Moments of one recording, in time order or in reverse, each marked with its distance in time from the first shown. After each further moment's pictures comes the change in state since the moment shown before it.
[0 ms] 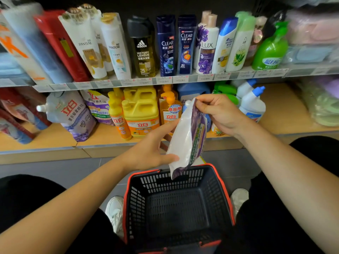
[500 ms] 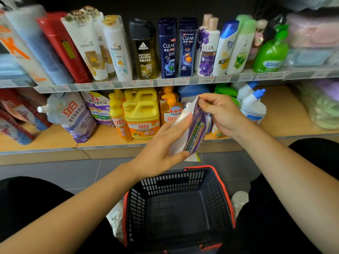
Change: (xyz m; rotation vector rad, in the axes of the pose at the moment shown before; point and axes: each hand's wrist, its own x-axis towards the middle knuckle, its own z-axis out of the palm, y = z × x) left_hand 0.004 0.003 0.015 0.282 0.107 0.245; right_hand 0.001 -0.001 0.003 -0.010 0.141 -0.046
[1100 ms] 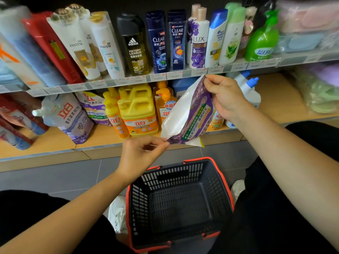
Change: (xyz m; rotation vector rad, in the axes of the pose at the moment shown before) left_hand -0.039 -0.024 0.010 -0.139 0.437 -0.181; right_hand 0.008 -0.017 -0.012 0.191 0.240 0.070
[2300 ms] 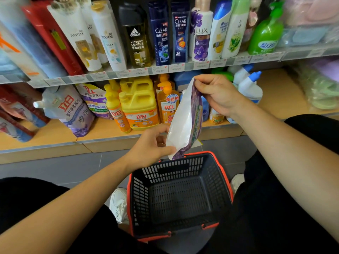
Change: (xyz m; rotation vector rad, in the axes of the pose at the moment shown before) left_hand 0.011 0.009 0.009 -0.242 -0.414 -0.311; right_hand -0.006 0.007 0.008 -0.149 -0.280 -0.023
